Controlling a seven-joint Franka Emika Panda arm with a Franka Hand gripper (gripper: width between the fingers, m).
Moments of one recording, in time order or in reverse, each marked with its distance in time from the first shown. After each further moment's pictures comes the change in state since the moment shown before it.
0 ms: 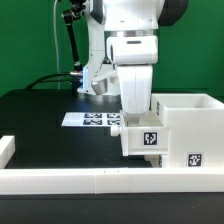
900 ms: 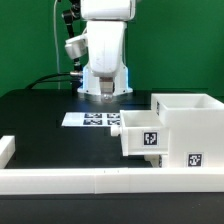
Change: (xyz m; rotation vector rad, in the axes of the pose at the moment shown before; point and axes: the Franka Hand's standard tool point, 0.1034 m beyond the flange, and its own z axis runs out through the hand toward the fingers) arm -0.043 0.013 -0.056 -0.017 -0.040 0.037
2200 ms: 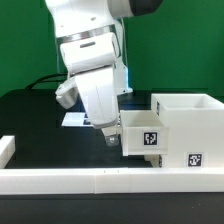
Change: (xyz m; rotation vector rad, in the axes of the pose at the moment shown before) arm 0.014 0.034 0.059 0.038 0.236 -0.060
